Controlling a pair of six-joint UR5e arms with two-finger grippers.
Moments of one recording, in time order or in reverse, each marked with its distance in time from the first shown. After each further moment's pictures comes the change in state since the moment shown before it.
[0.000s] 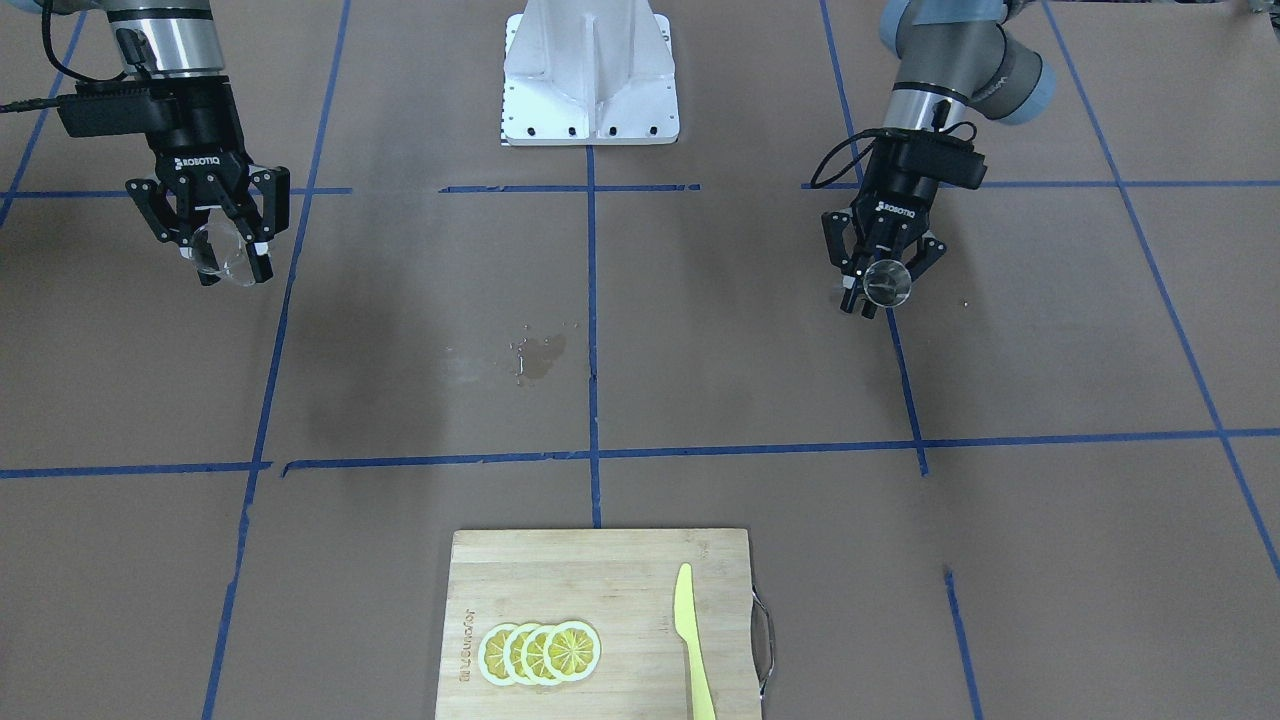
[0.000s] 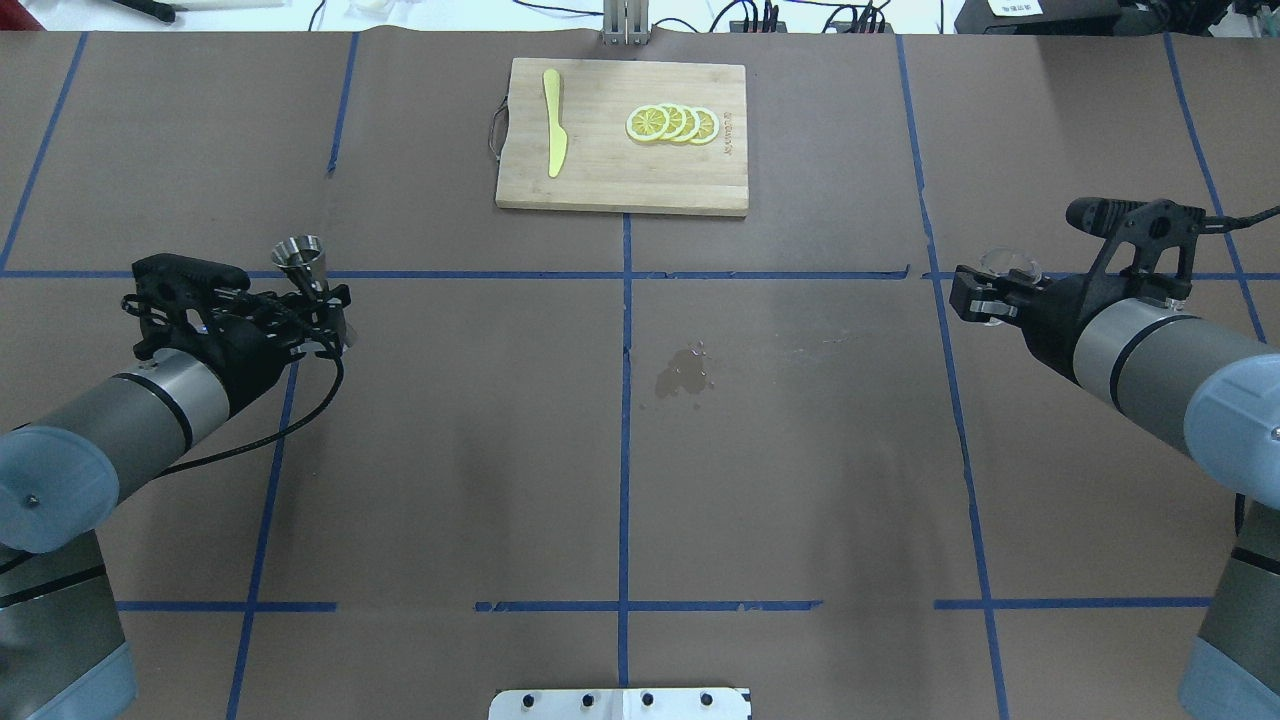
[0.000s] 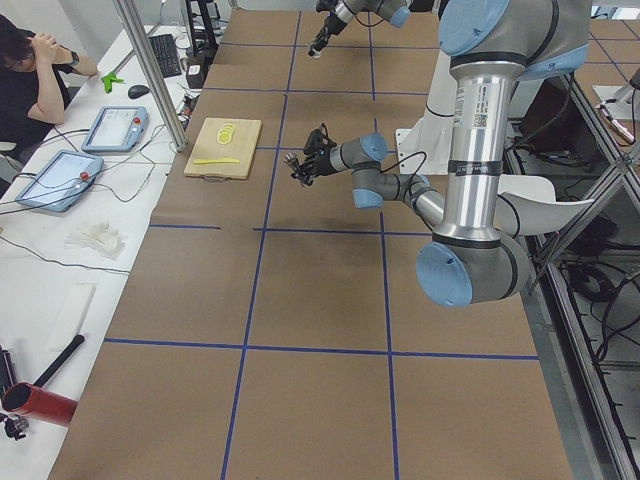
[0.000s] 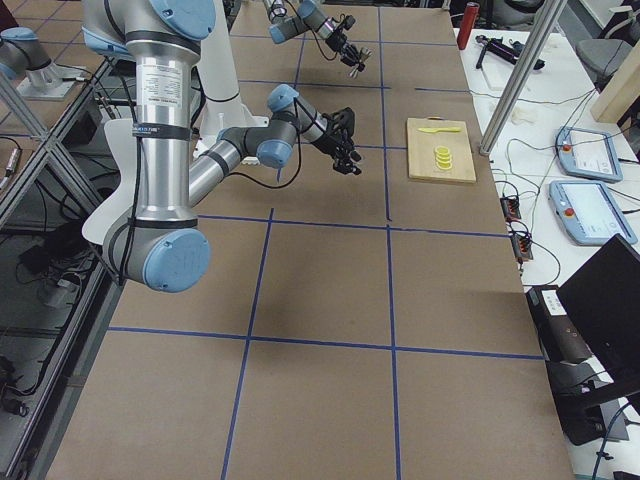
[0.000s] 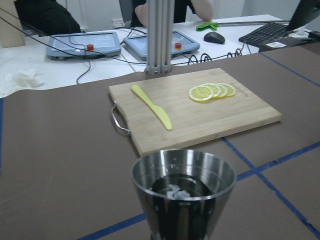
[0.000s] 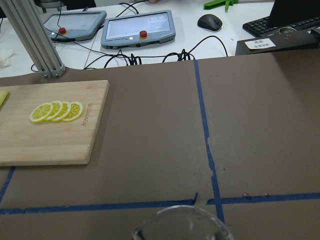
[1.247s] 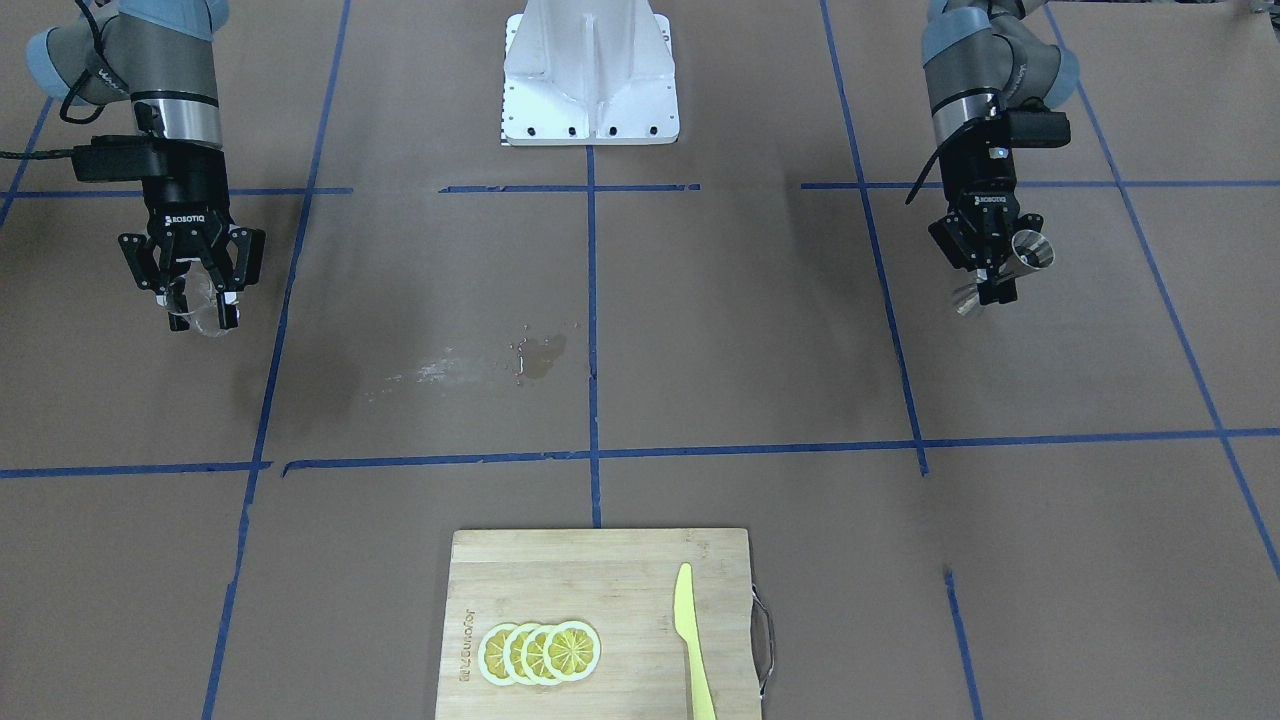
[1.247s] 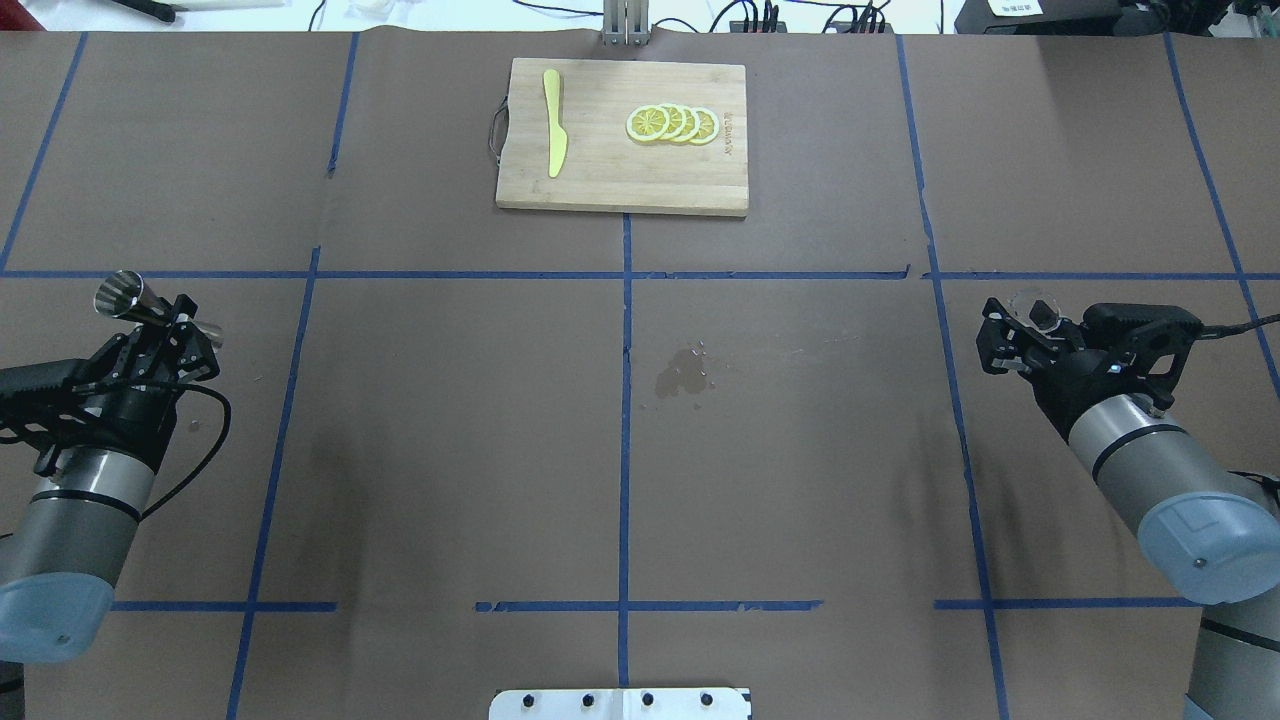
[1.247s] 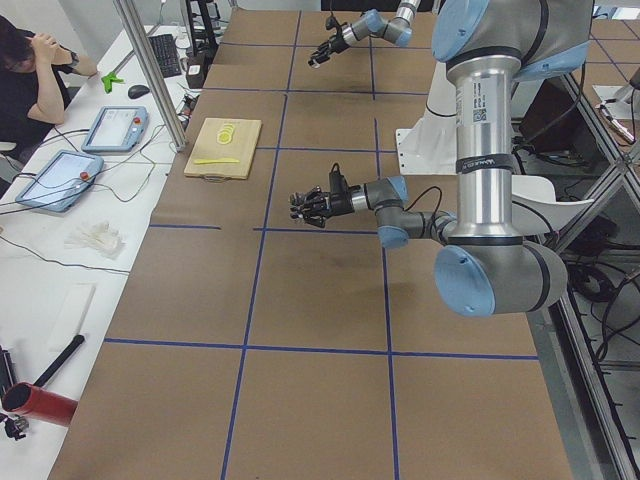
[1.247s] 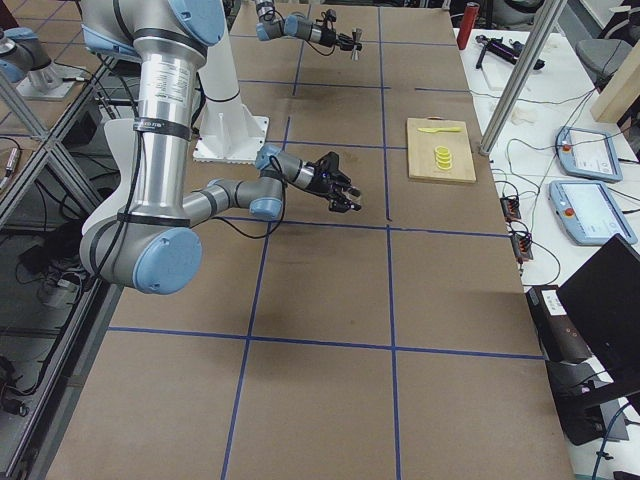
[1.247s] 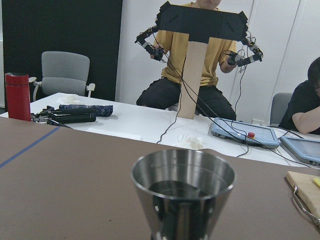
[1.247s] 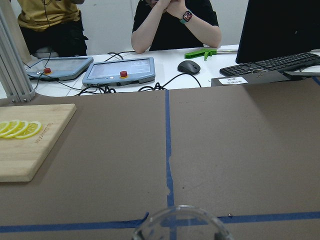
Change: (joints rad) left arm 0.201 0.180 0.095 0.007 0.646 -0.386; right arm -0.170 -0.106 -0.272 0.409 -0.383 0.027
